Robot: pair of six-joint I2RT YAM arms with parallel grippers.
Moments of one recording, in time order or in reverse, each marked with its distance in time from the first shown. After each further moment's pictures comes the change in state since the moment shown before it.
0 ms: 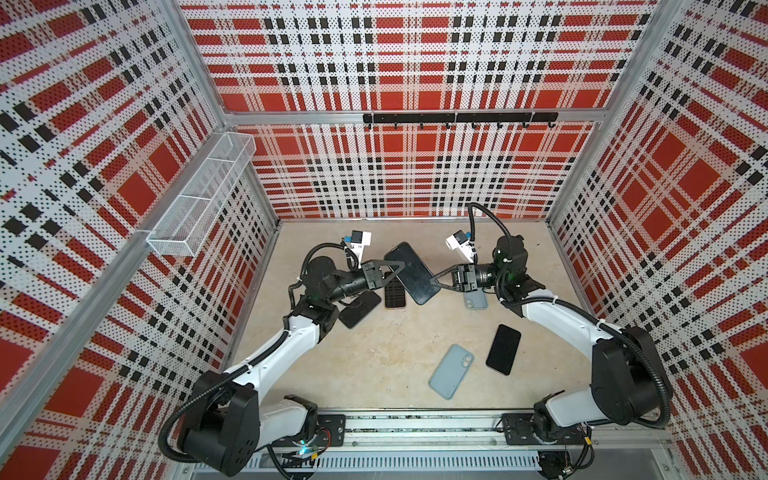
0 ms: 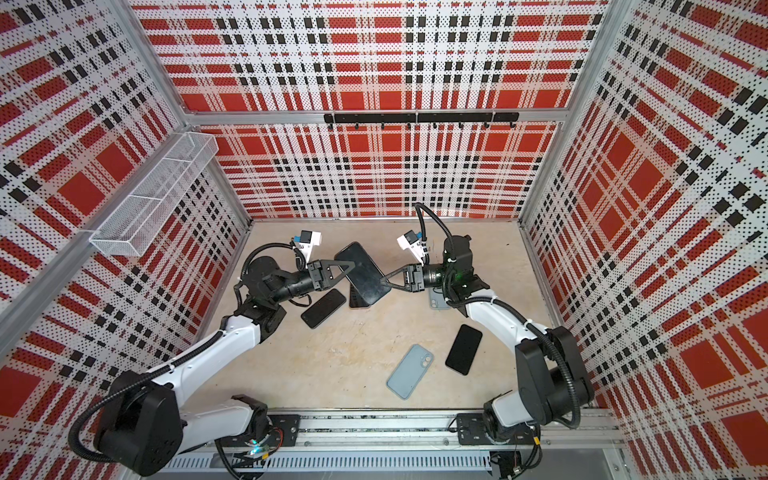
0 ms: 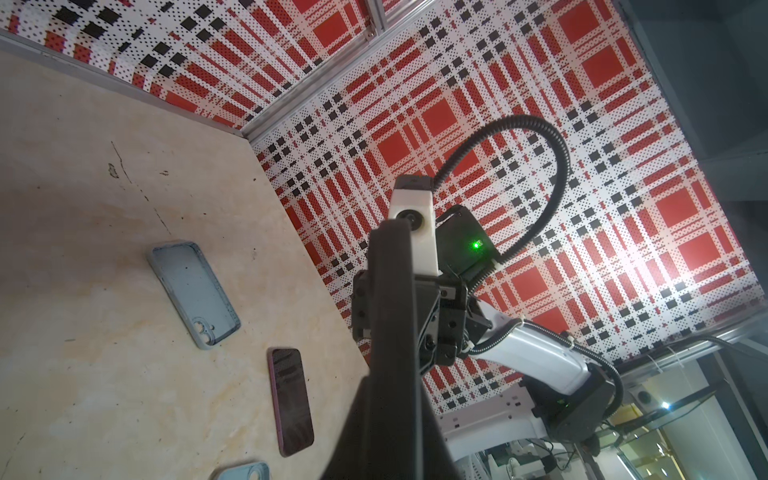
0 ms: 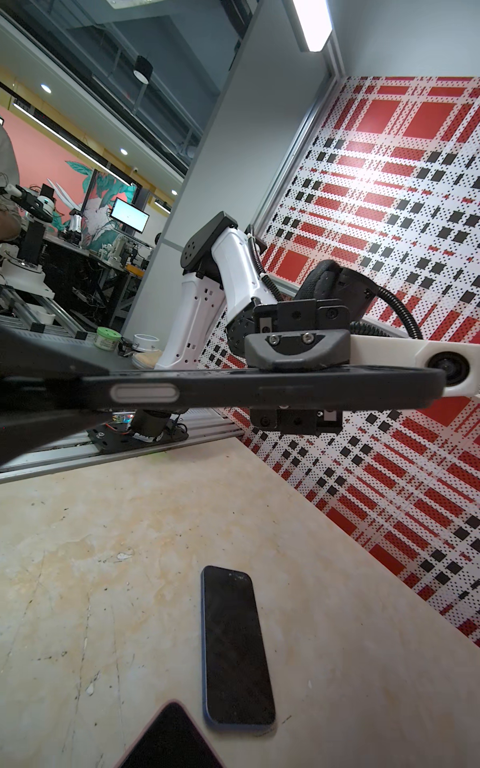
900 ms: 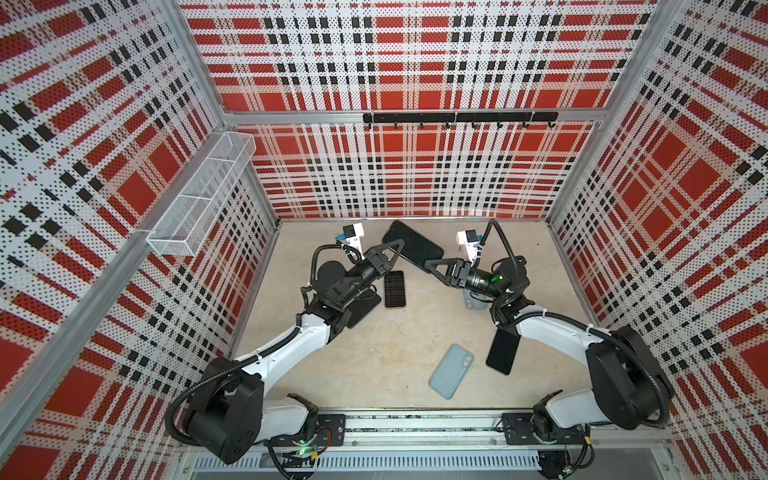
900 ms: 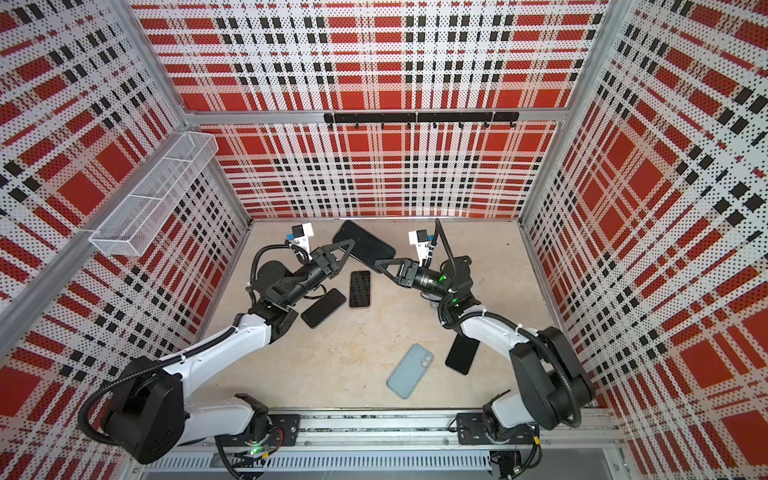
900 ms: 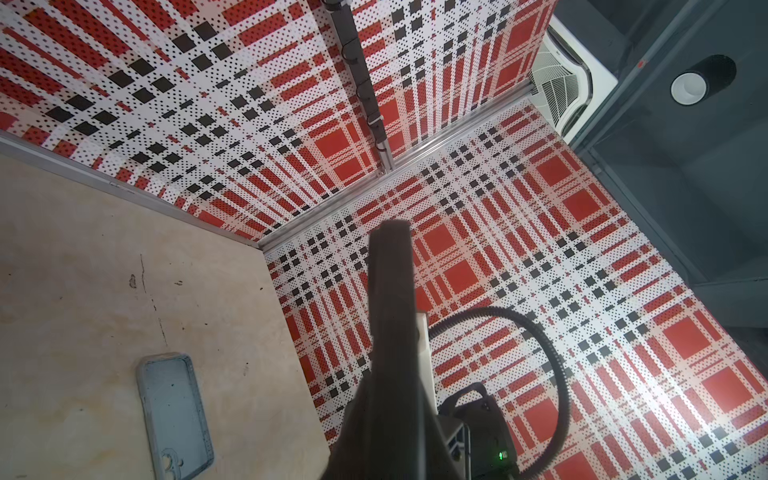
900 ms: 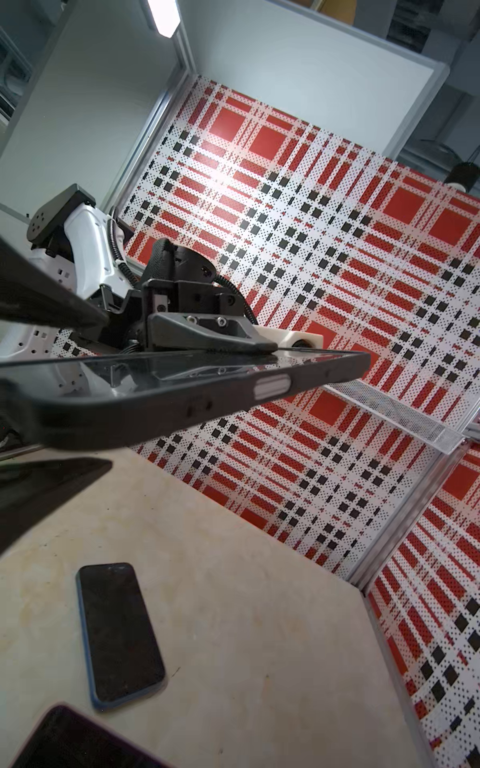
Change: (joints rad) left arm -0.122 0.071 0.009 0.208 -0.454 -0.117; right arm 0.119 0.011 -0.183 0.539 0.523 0.340
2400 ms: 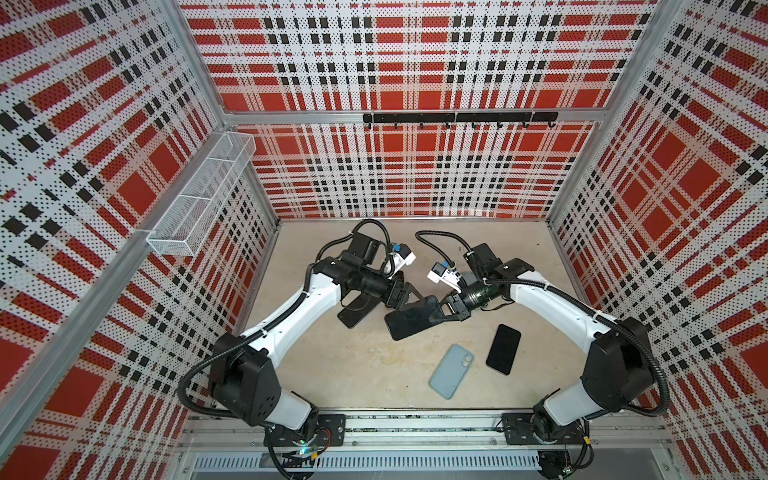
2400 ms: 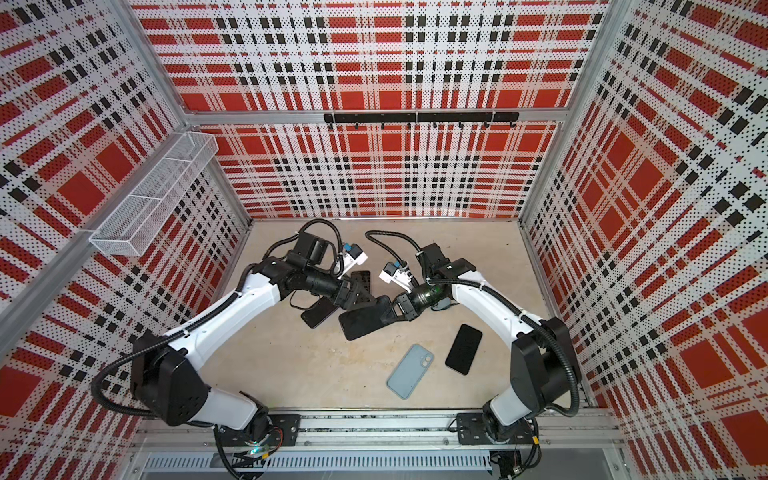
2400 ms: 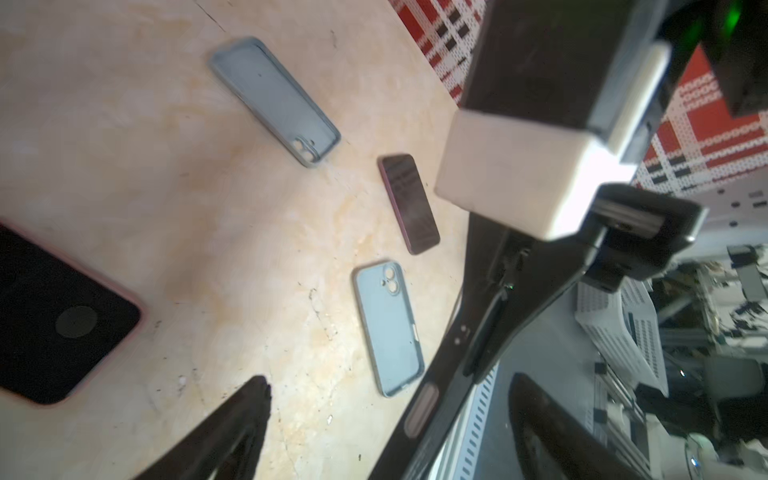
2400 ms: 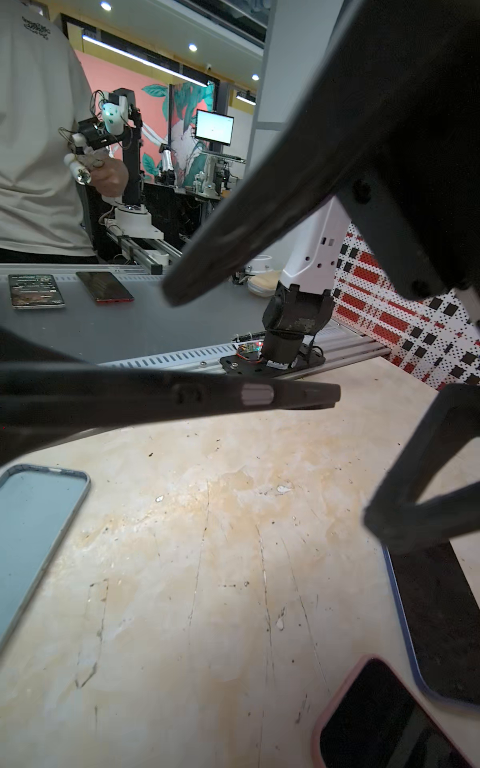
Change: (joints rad) left arm -0.026 0.208 0.533 -1.541 0.447 1.193; right arm 0.005 0.072 0.484 -1.905 -0.300 -1.405
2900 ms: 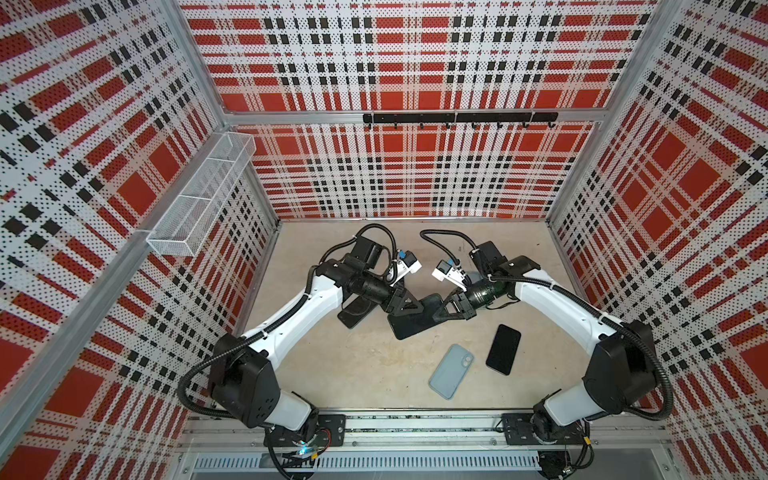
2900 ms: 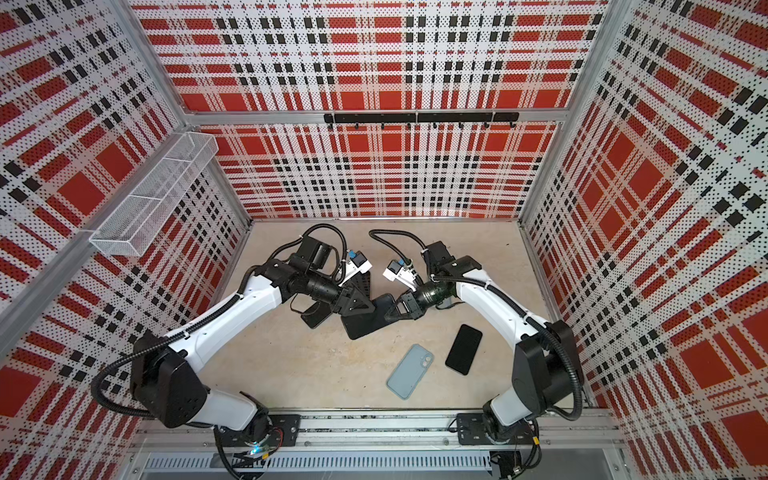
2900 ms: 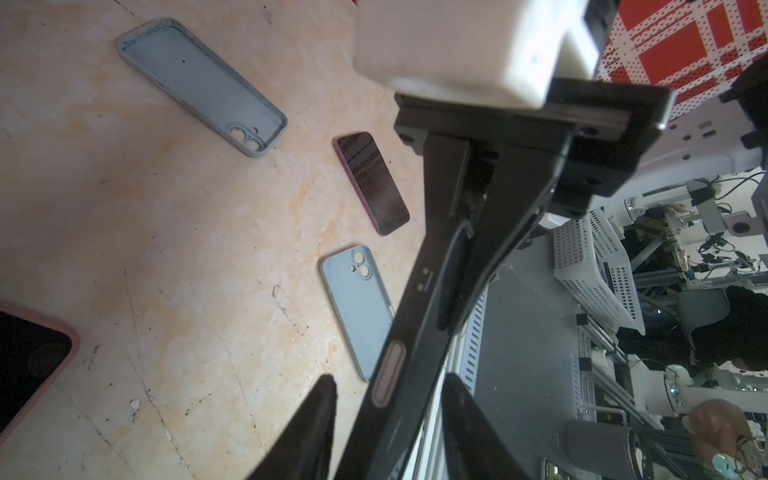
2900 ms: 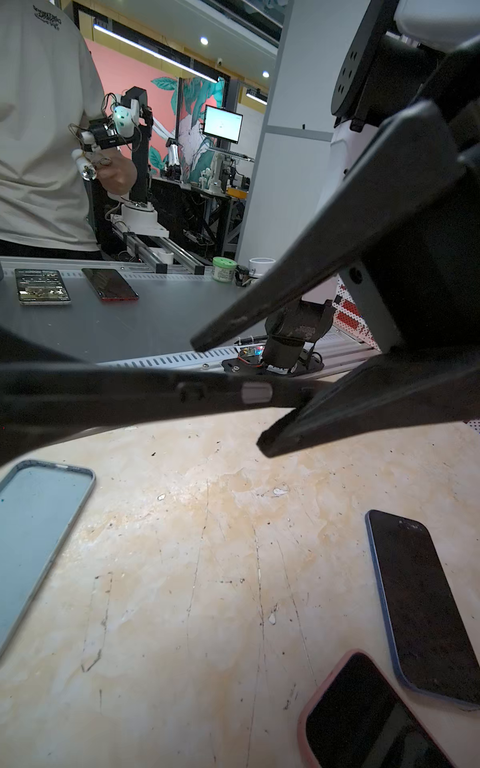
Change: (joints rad) left arm -0.015 -0.018 -0.018 -0.013 0.077 0.073; right arm -0.039 -0.021 0.011 -0.044 -0.027 -0.056
